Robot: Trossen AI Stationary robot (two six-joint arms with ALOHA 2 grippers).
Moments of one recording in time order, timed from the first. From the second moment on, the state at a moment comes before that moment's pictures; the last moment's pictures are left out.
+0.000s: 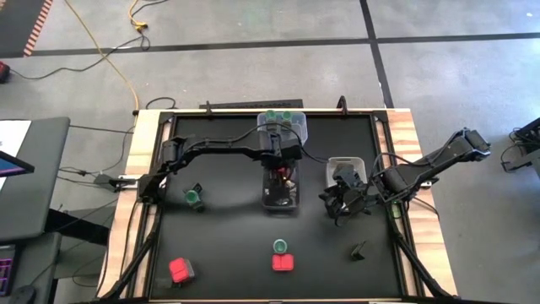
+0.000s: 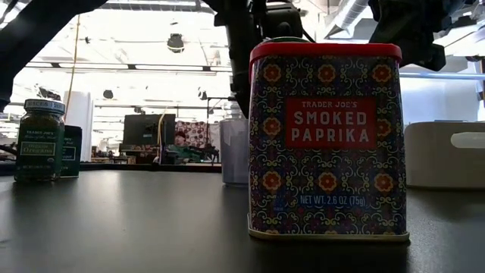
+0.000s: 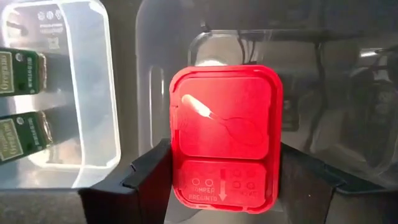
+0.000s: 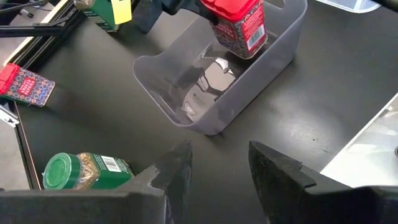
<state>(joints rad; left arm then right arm) 0.13 2.16 1.98 -1.08 -0.17 0.17 0.42 1.10 0.84 -0.62 0.50 1.12</state>
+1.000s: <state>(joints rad) 0.13 2.16 1.90 -0.97 -0.16 0.15 0.42 1.10 0.84 -0.59 0.50 1.12</state>
